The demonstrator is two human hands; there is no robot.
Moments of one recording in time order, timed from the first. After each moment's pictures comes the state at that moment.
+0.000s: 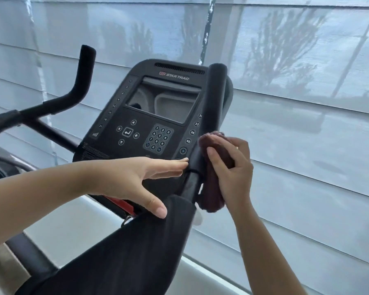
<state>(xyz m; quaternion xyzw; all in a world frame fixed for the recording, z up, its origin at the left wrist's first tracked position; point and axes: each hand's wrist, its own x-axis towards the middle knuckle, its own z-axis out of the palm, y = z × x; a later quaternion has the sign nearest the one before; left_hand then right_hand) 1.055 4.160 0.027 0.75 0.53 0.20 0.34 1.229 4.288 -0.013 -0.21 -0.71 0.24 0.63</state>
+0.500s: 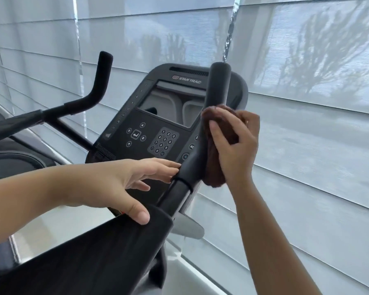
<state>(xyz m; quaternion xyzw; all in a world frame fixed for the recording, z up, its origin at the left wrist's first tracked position) 1.068 4.164 0.020 0.73 0.55 0.28 0.31 1.217 4.338 0.026 -0.13 -0.72 0.20 0.65</state>
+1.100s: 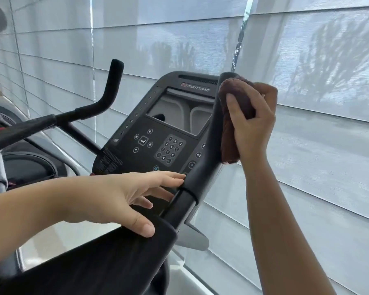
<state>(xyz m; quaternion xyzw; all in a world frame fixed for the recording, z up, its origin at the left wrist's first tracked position) 1.072 4.160 0.014 0.70 0.54 0.30 0.36 1.202 4.361 0.076 -0.08 -0.69 0.21 0.69</state>
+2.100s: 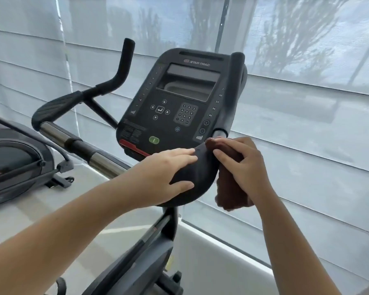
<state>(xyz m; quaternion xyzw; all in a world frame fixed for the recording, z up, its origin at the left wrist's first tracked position) 1.104 4.026 -0.018 0.74 0.62 0.27 -0.03 1.266 4.152 -0.020 -0.28 -0.80 0.26 0.47</state>
